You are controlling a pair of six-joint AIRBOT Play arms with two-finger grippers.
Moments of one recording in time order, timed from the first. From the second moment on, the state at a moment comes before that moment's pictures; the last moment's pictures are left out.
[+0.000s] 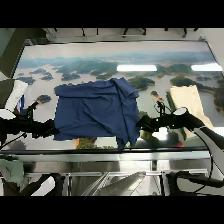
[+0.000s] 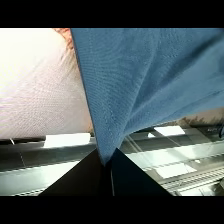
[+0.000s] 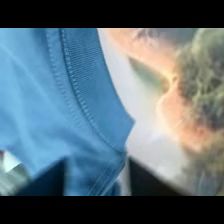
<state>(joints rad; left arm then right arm) 0.34 -1.12 0.80 1.10 -1.41 -1.35 0.03 -1.42 0.70 -0.59 0.99 1.22</state>
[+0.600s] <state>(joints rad) 0.34 -1.12 0.80 1.14 -1.41 -1.35 -0.13 -1.10 0.70 -0.63 1.09 1.22</state>
